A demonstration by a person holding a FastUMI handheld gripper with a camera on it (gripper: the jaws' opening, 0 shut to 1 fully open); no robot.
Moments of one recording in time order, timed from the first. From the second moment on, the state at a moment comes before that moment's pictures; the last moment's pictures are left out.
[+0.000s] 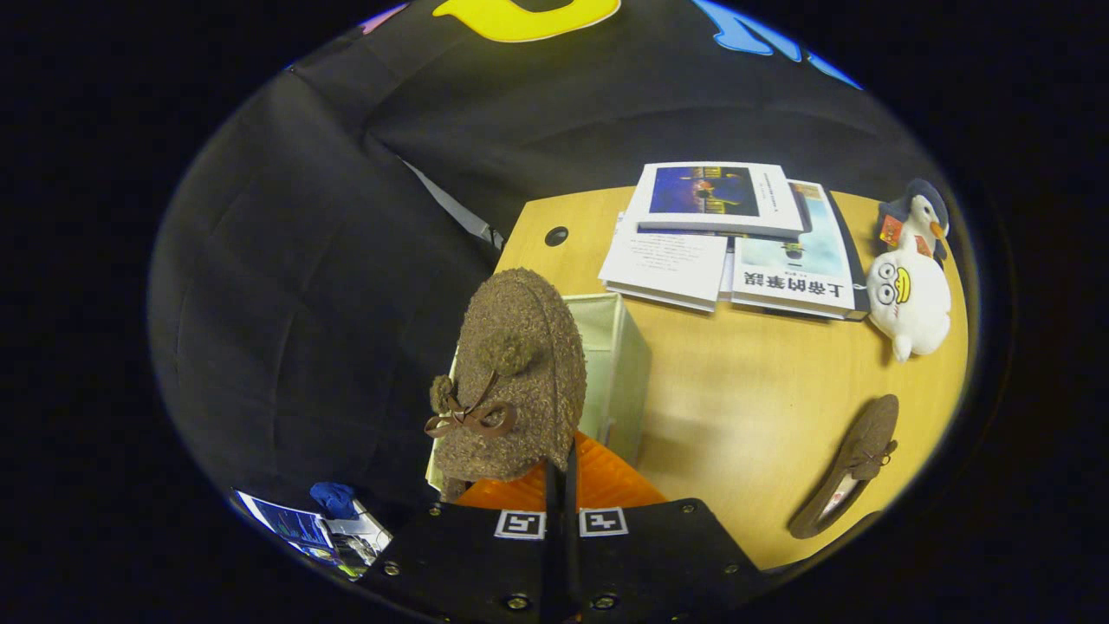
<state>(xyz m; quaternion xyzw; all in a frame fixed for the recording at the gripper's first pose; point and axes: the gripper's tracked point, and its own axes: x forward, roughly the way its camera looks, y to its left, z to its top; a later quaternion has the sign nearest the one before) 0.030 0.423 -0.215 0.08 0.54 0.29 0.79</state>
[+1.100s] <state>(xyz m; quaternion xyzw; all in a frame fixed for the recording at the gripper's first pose) 0.034 0.498 -0.276 0.00 0.55 0.30 0.78</state>
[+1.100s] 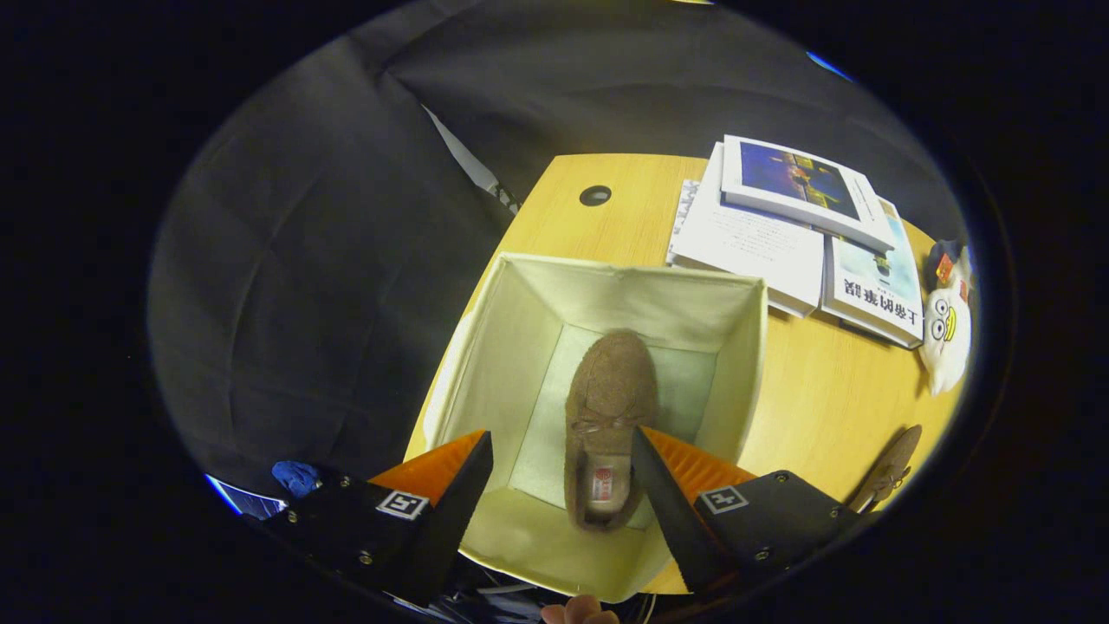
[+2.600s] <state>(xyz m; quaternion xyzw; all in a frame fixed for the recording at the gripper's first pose) 0.052 0.211 -0.247 0.12 0.53 0.23 0.81</state>
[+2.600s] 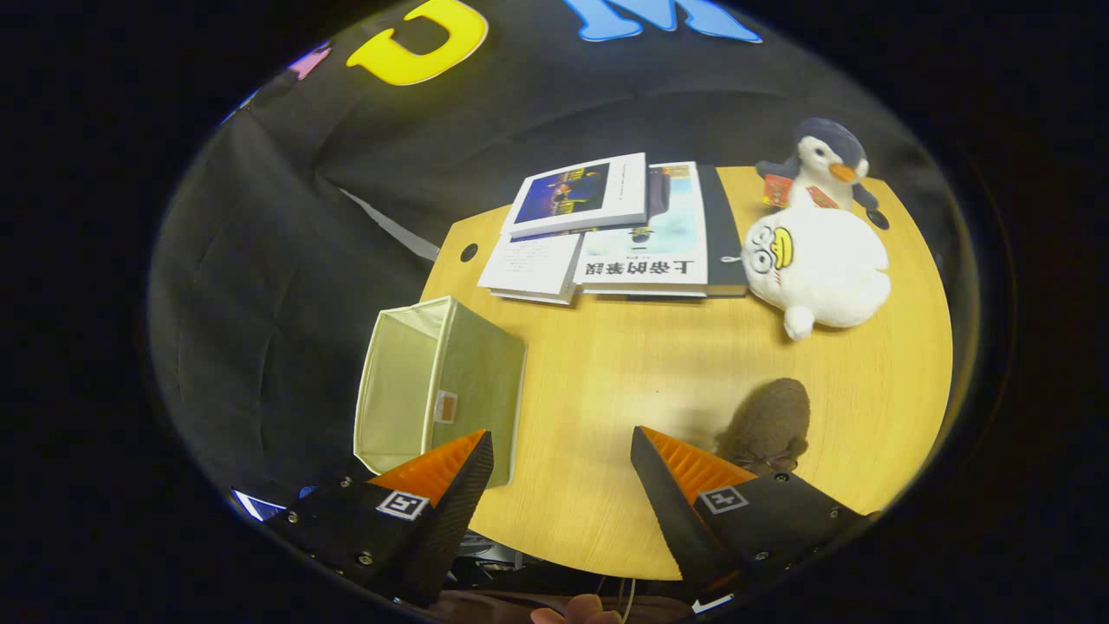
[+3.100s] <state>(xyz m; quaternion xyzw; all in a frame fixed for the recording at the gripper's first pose) 0.040 0.131 -0.285 0.14 0.55 0.17 0.80</state>
